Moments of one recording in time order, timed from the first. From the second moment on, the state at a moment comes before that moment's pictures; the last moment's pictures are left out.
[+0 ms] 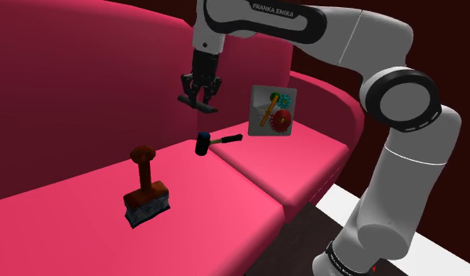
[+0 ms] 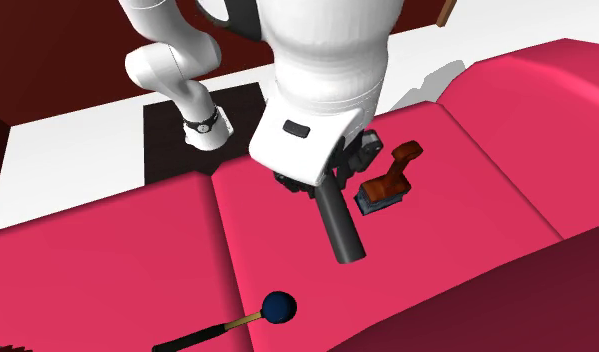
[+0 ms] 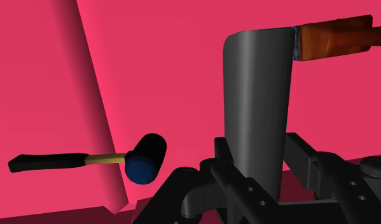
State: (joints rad) arm 0.16 0.17 0.22 -1.38 0.04 1.57 0.39
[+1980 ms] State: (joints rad) arm -0.10 -0.05 0.00 -1.50 0.08 1.44 -0.08
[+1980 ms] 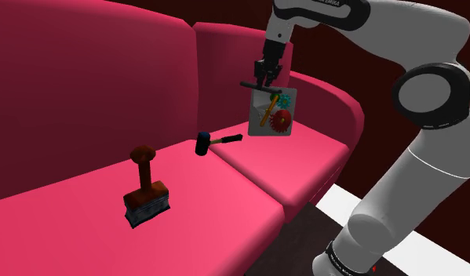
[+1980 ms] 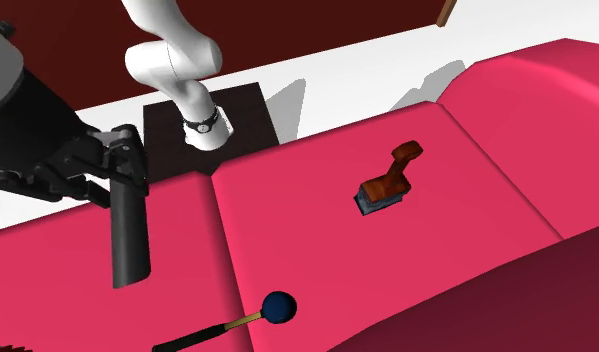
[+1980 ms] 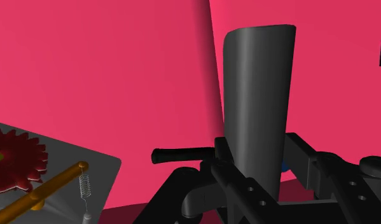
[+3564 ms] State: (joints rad) arm -0.42 0.24 -0.29 -1.13 0.13 1.30 -0.66
